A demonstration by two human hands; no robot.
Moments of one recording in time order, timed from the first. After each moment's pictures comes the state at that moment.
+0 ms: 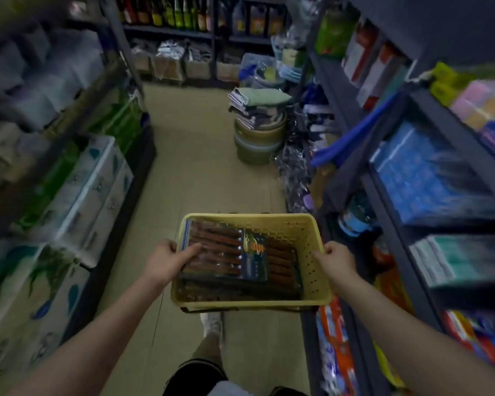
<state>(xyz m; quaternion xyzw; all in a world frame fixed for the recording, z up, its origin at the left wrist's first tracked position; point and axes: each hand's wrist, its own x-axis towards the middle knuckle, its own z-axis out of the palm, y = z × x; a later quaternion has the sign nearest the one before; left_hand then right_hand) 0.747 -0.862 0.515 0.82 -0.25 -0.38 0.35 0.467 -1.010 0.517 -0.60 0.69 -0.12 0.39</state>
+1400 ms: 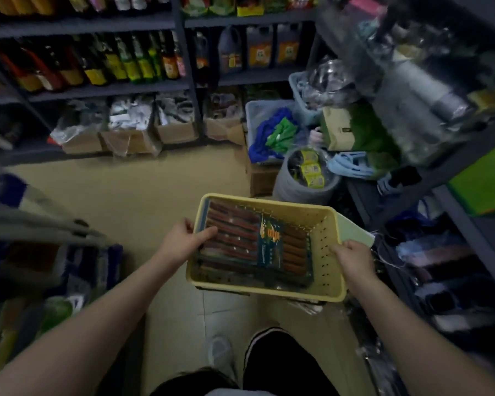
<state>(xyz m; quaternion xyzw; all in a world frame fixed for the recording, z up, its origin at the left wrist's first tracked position) 1.368 -1.872 0.534 0.78 -0.35 -0.45 0.27 1.055 -1.937 0.487 -0.43 0.77 -0.23 0.42</state>
